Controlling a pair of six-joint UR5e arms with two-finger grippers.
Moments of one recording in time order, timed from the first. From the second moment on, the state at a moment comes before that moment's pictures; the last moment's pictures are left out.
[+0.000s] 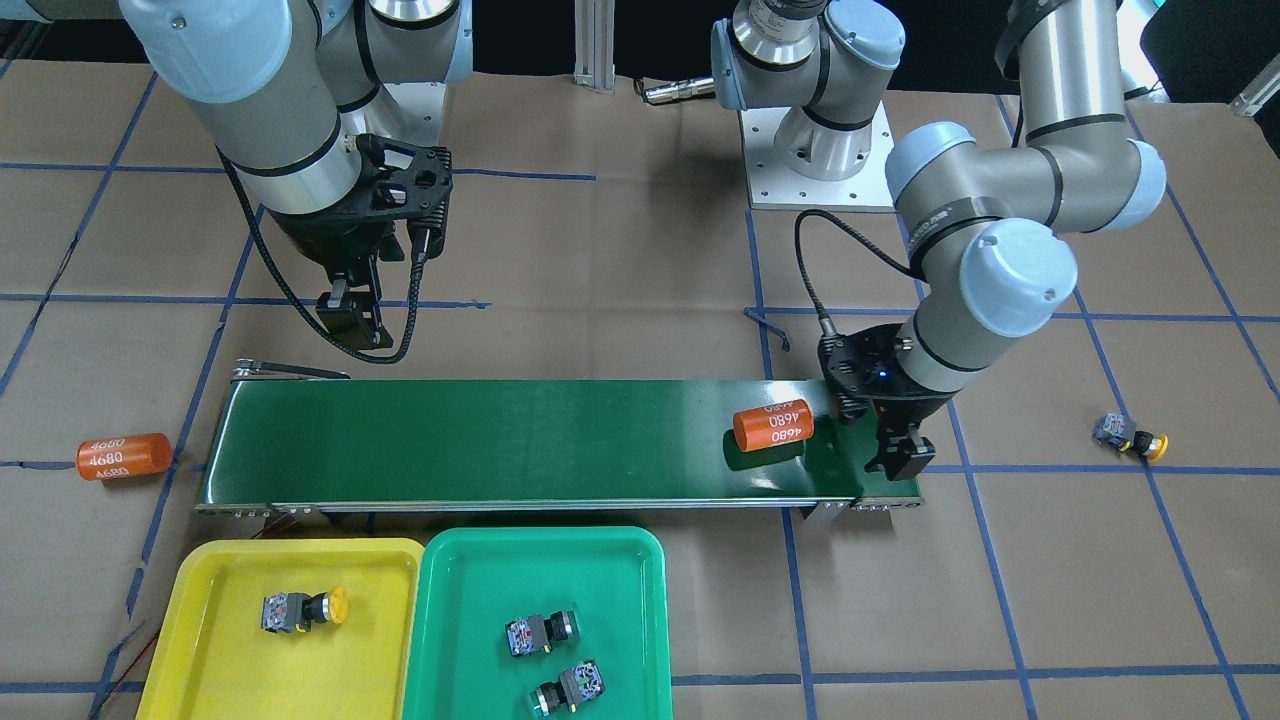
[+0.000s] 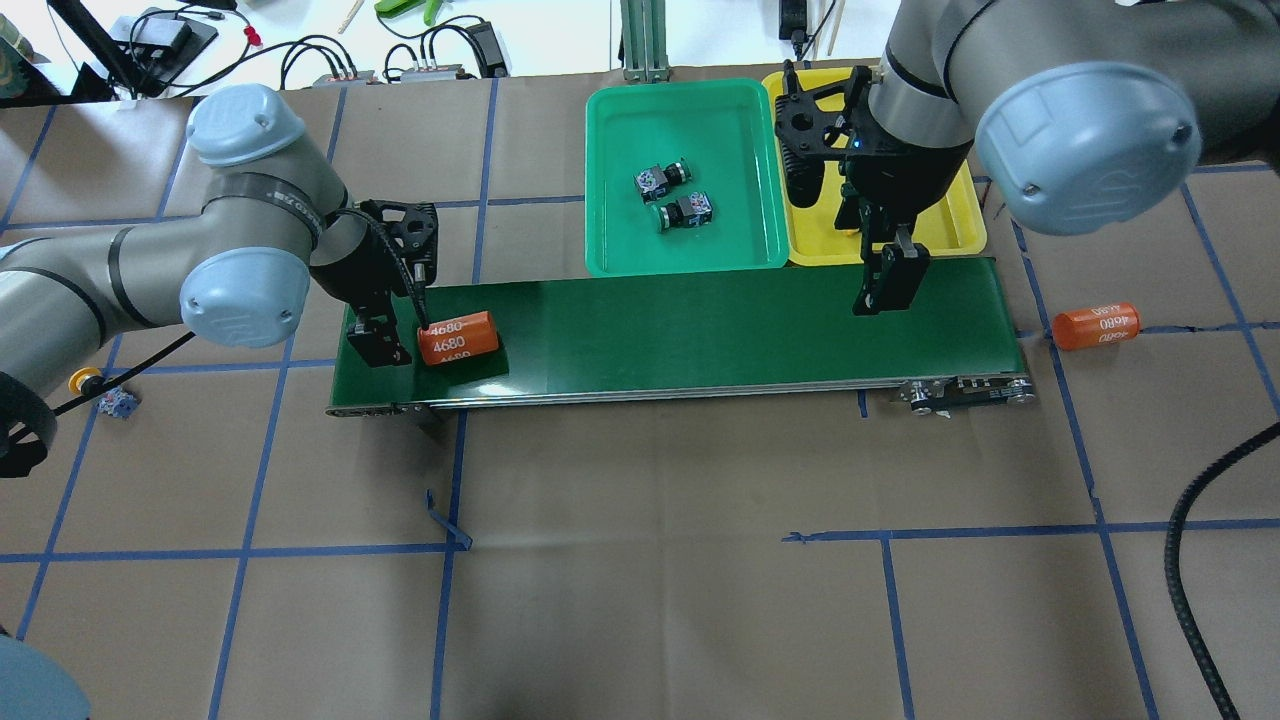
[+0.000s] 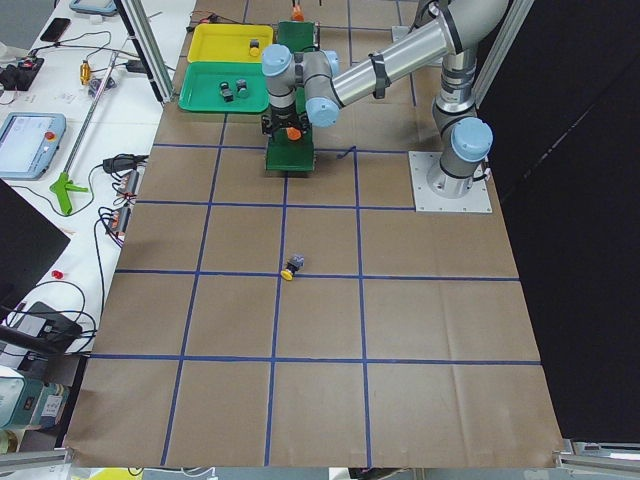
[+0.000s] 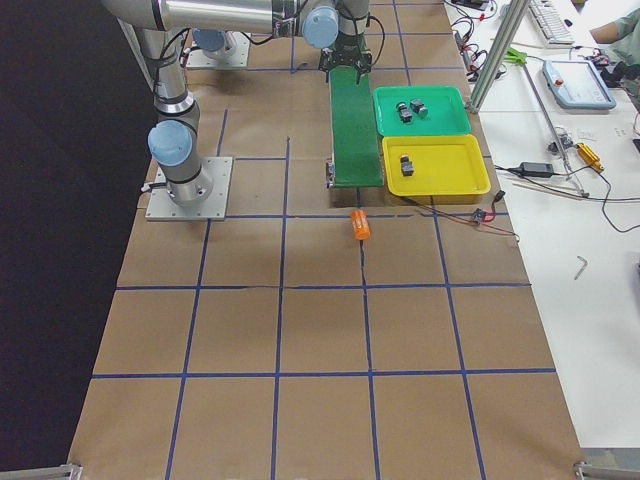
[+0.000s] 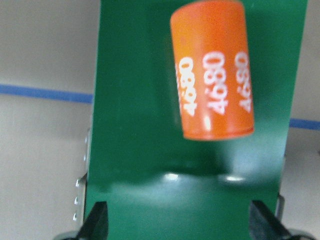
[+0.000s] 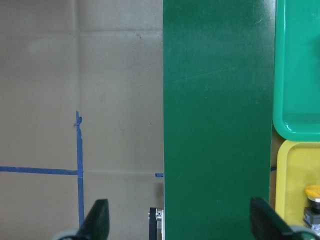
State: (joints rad) left arm -1.40 -1.82 -1.85 -1.07 1.54 1.58; right arm 1.66 -1.48 1.63 -1.65 -1.51 -1.49
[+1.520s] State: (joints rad) left arm -0.84 -1.97 -1.86 -0.85 1.62 2.58; right arm 1.66 -1.47 1.65 -1.69 -1.50 -1.50
